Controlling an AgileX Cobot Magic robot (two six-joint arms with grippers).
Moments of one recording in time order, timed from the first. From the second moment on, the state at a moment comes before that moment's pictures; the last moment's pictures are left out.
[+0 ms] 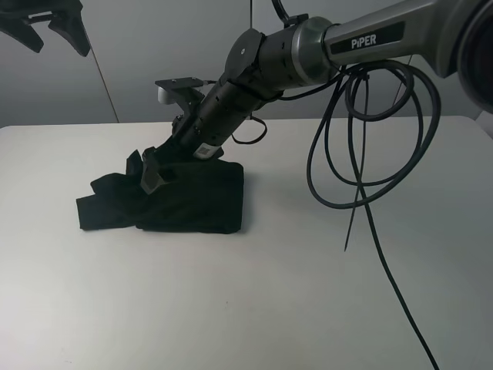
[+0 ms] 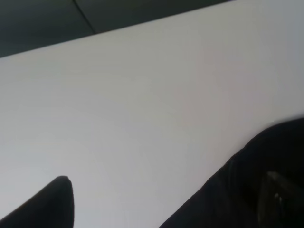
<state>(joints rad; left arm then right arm) -0.07 1.99 -2.01 -0.08 1.22 0.16 0.68 2.23 -1.63 0.73 0.75 -0.70</state>
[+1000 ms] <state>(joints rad) 0.08 1.38 -1.37 -0.25 1.14 0.27 0.33 1.70 -1.47 0.33 0.93 -0.47</state>
